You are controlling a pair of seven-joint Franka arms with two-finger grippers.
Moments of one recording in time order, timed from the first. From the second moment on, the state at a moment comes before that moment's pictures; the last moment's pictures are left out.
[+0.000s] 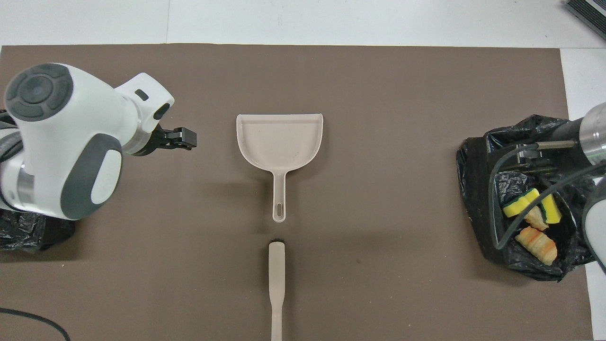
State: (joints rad) left arm -0.23 0.13 -0.04 -1.77 0.00 1.97 -0.24; right arm 0.05 -0.03 0.03 -1.60 0.02 1.54 0.08
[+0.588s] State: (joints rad) left arm -0.05 0.08 -0.04 -1.69 0.00 1.80 0.03; right arm 0.05 -0.03 0.02 -1.58 0.01 1.51 0.07
